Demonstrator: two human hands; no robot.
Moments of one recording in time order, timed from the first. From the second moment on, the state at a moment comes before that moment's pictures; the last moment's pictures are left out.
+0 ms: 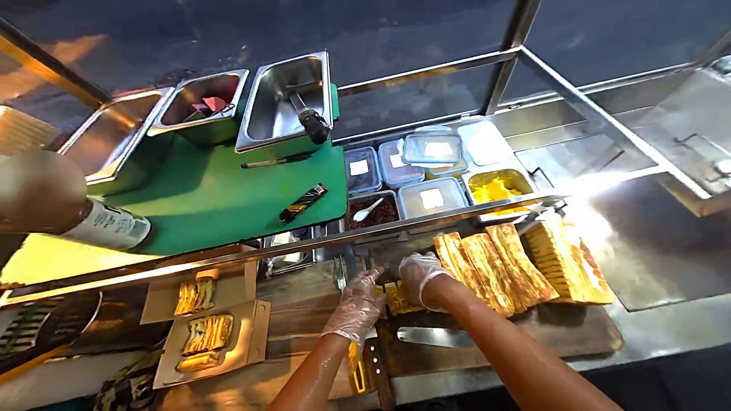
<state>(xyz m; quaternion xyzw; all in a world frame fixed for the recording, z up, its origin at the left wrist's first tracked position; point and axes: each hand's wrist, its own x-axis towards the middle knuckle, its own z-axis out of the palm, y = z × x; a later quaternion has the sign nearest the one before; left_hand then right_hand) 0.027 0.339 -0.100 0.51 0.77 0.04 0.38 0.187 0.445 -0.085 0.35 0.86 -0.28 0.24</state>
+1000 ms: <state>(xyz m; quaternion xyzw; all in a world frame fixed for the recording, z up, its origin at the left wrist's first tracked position) 0.044 0.361 -0.095 0.58 0.73 -0.06 0.35 0.196 0.443 -0.057 0.43 0.84 -0.19 0.25</state>
